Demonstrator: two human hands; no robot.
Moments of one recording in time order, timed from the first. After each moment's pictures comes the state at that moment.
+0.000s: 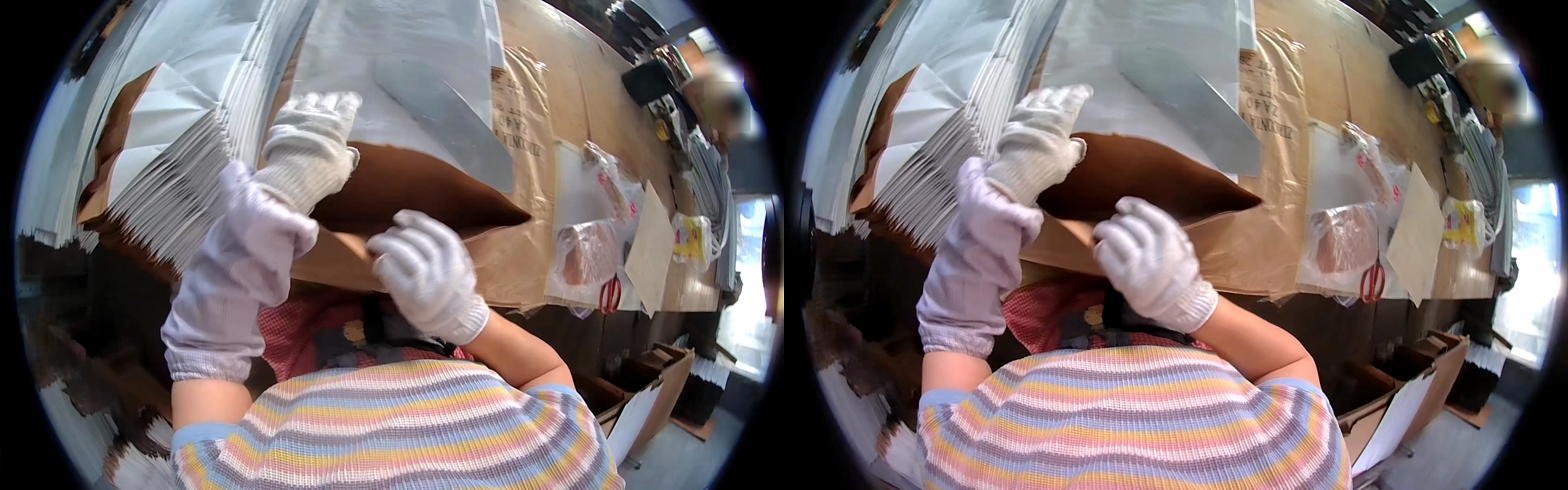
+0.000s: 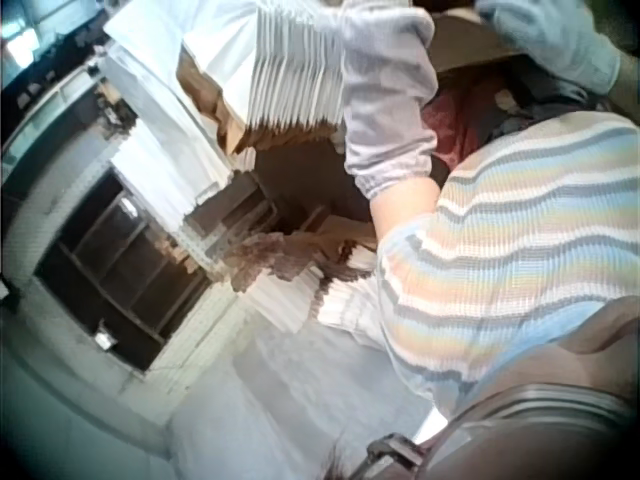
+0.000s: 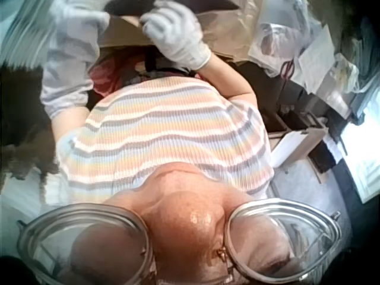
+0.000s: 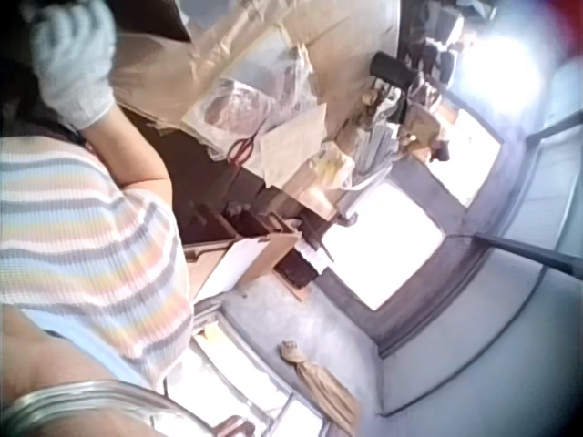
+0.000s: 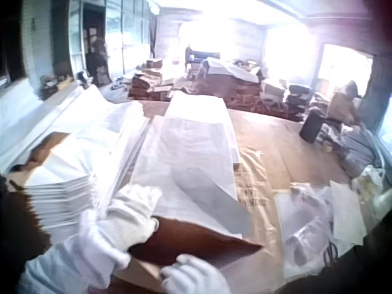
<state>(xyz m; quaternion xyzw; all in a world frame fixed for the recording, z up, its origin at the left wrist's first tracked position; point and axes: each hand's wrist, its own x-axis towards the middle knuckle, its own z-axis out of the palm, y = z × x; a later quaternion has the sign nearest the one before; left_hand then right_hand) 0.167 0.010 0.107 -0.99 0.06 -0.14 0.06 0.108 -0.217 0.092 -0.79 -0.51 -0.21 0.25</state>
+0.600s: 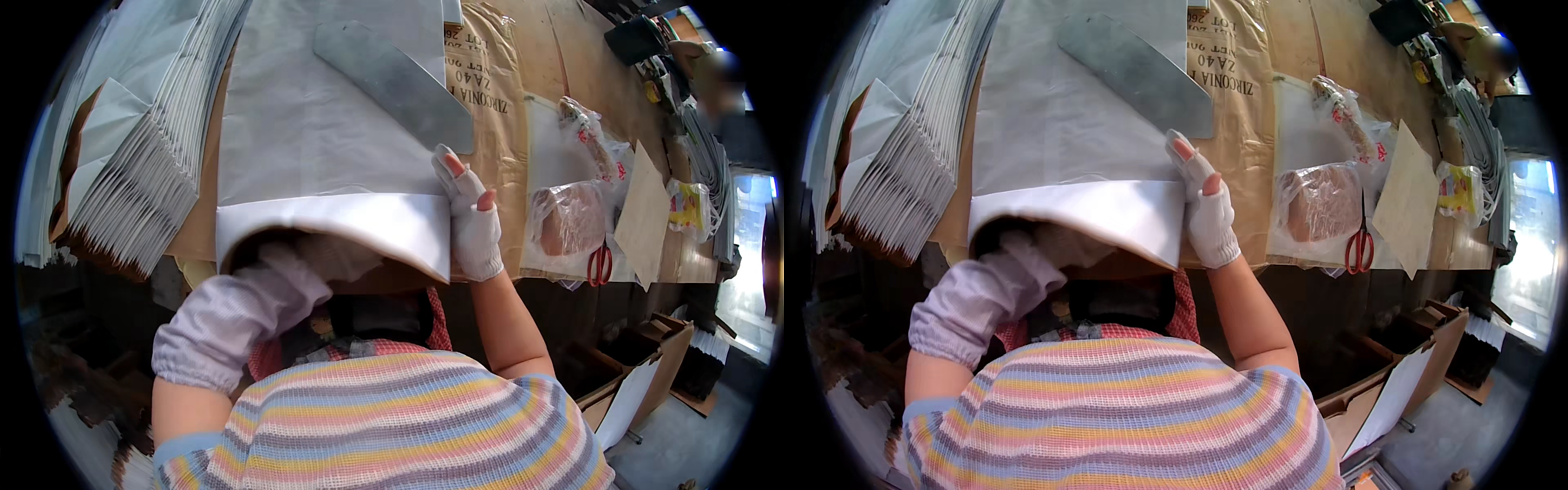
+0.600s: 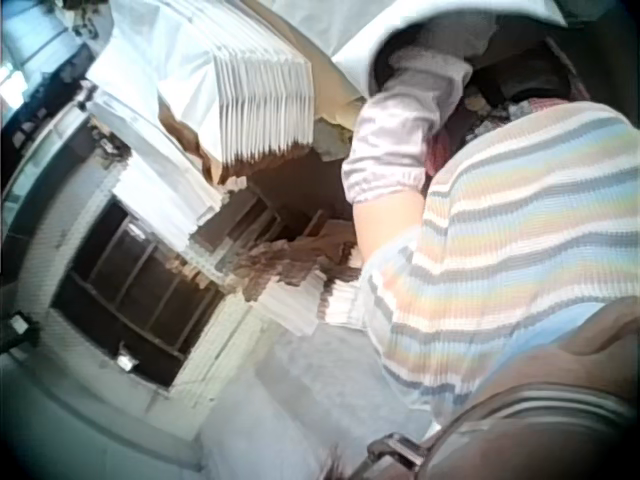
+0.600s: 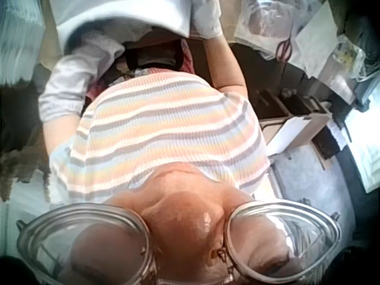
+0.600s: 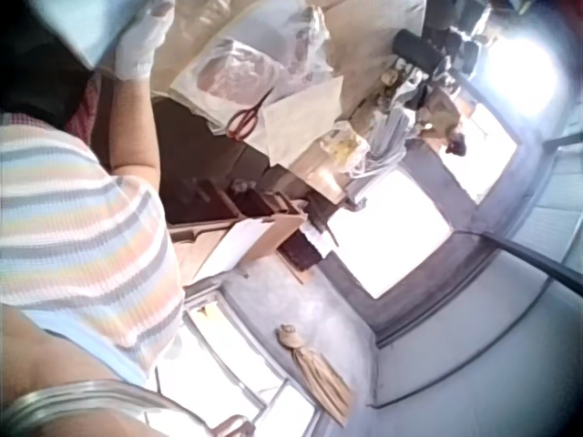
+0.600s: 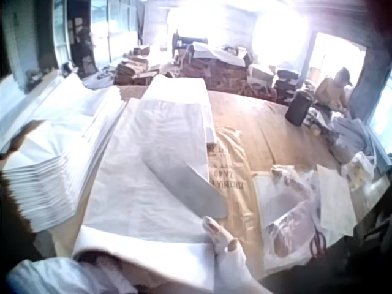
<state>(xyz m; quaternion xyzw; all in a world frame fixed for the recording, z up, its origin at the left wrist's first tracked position) 0.126 -0.117 0.024 -0.97 0.20 0.11 -0.02 0.157 -0.334 -0.025 -0.55 -0.12 0.14 0.81</state>
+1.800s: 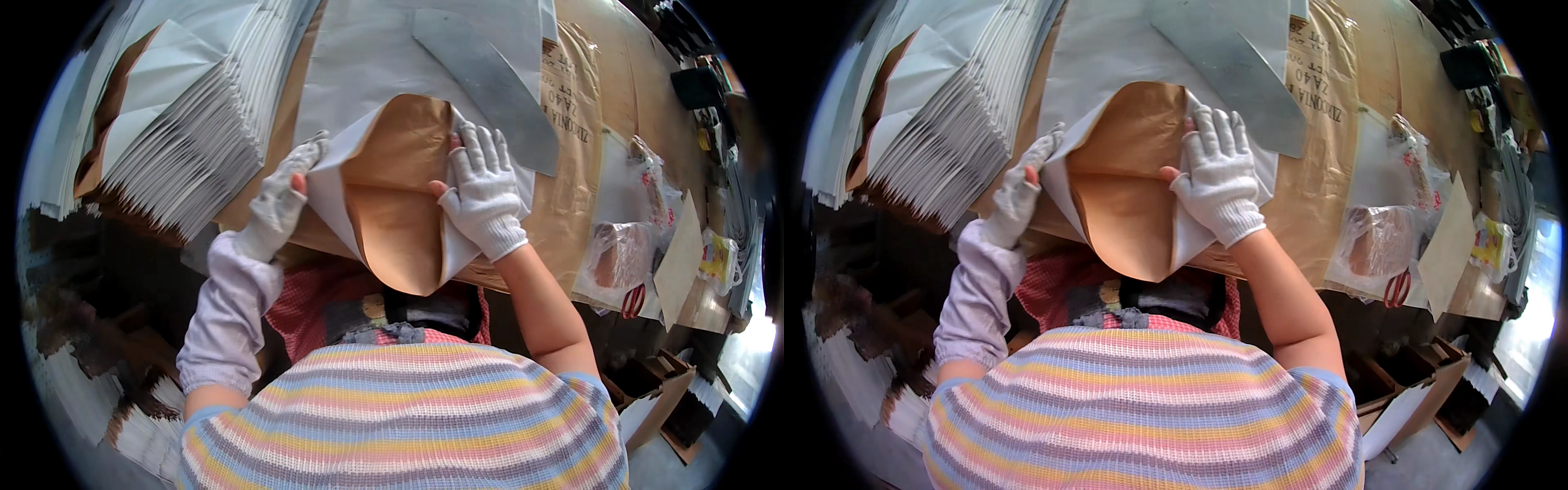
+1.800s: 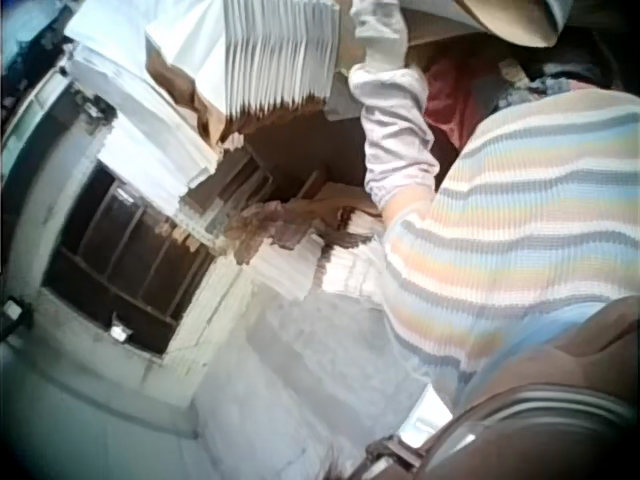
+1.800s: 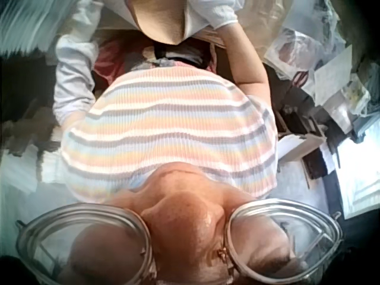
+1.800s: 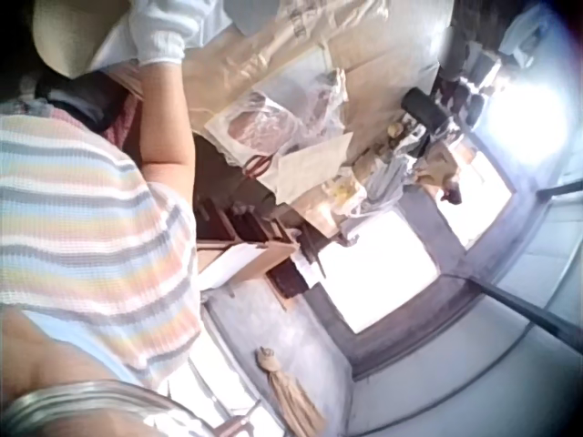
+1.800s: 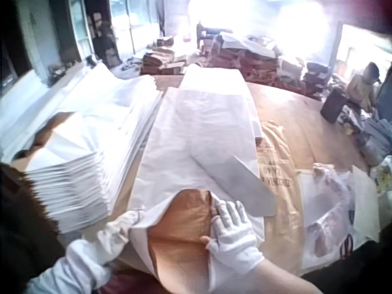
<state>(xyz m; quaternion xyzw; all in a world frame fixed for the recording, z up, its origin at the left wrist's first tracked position) 0.053 0.080 0.004 -0.85 0.06 -0.09 -0.51 0.189 -0.235 -0.010 -0.90 -0.40 -0.09 0.15</state>
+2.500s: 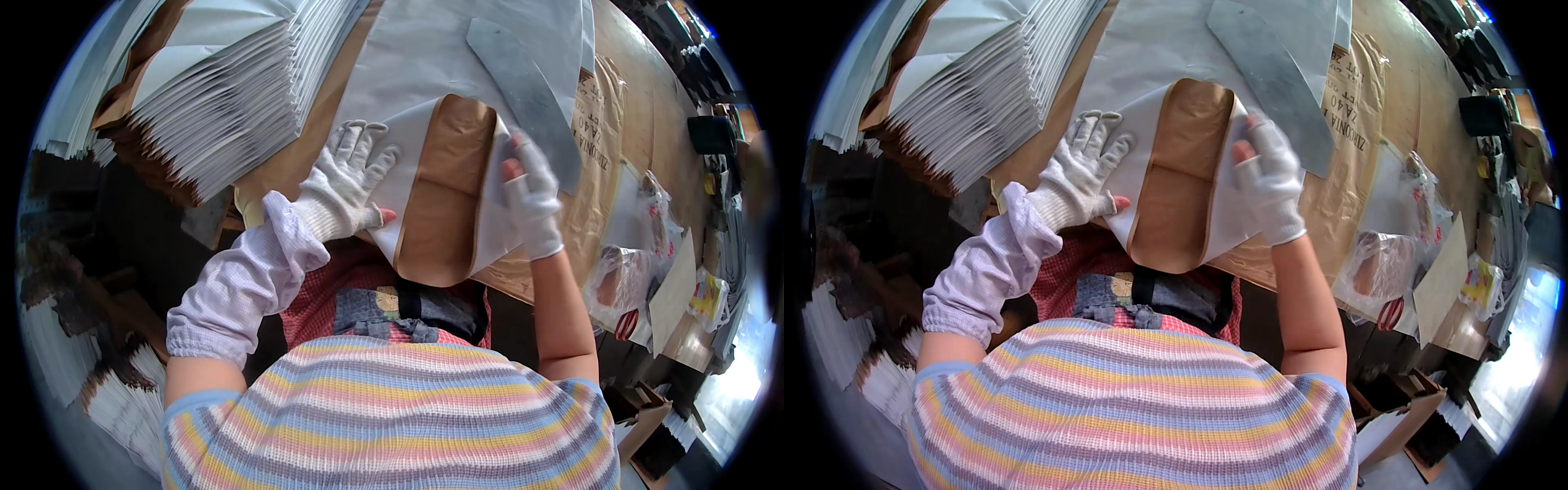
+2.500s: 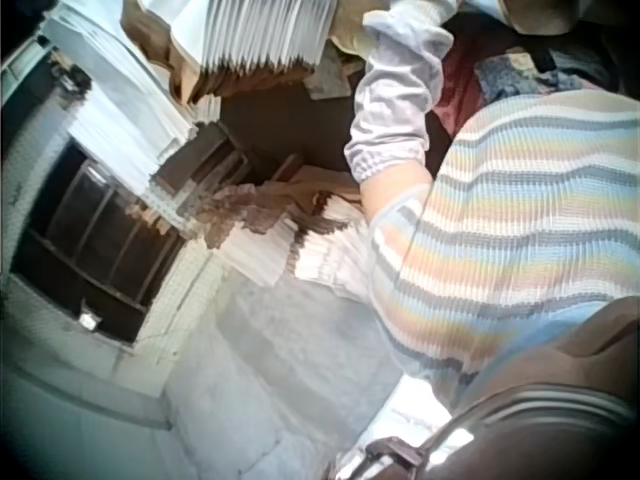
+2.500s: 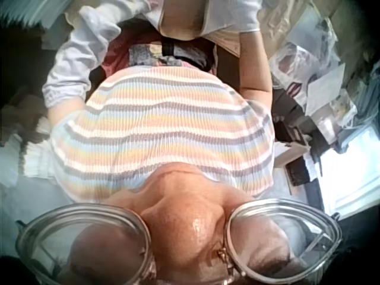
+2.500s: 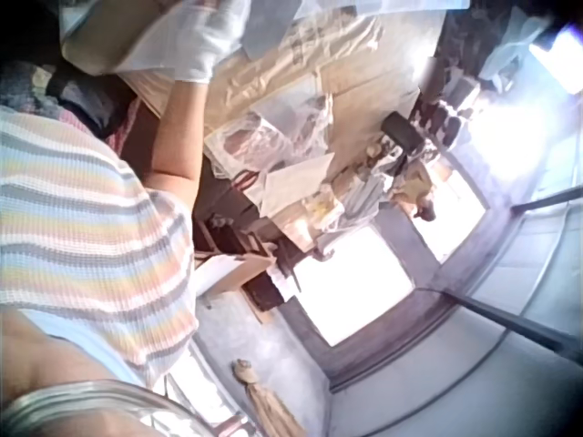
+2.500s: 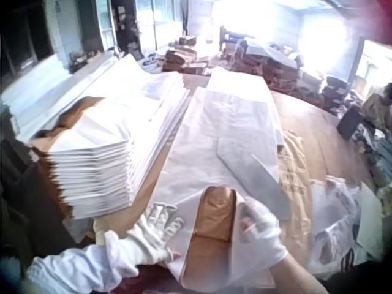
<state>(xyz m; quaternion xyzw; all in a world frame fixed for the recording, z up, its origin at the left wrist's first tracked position) 0.052 0.035 0.009 -0.99 0.04 0.09 -0.06 0.218 -0.252 -0.033 -0.80 -0.31 0.00 0.52</state>
